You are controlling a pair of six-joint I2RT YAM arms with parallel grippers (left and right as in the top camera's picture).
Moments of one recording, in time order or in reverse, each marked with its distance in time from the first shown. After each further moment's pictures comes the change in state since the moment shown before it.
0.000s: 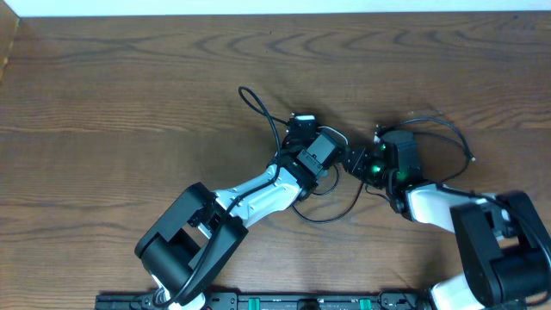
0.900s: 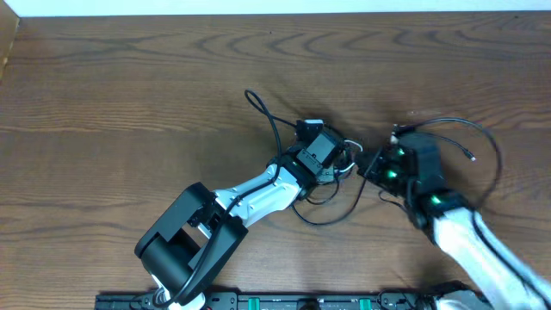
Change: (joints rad) left arm 0.001 0.000 0.000 0.011 0.192 0.027; right arm 0.003 -0.457 0.003 -0.433 0.084 -0.017
